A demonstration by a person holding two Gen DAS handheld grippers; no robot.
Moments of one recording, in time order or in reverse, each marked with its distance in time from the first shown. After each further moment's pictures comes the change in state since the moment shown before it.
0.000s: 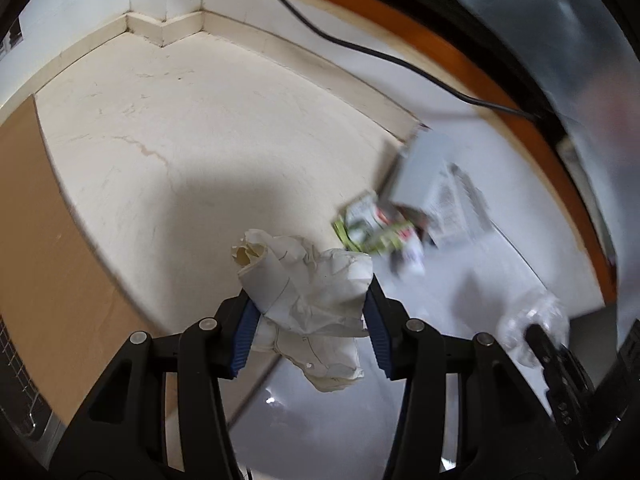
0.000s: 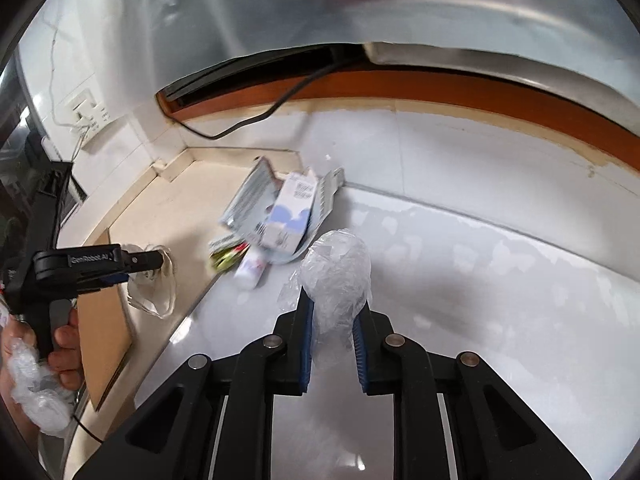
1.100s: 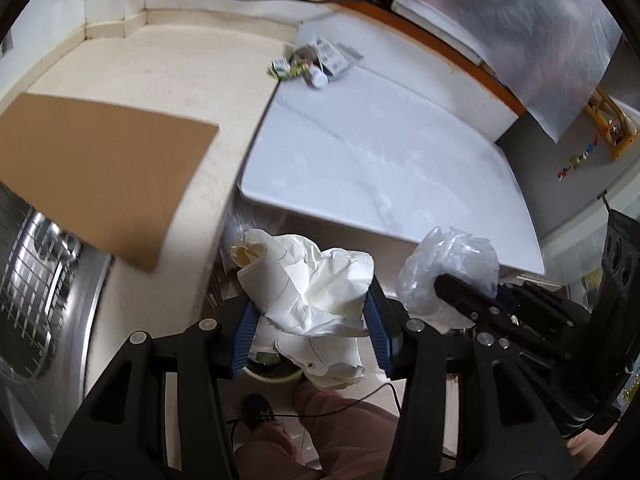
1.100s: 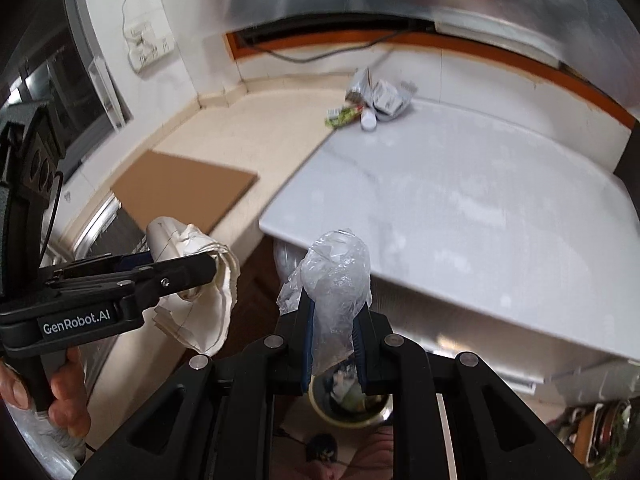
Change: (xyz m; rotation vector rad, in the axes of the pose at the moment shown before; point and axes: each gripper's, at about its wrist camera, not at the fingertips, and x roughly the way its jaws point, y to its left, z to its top) left arm -0.142 0.071 -0.231 0.348 0.069 -0.210; right arm -0.153 0.209 -0.242 0.016 0.098 -0.104
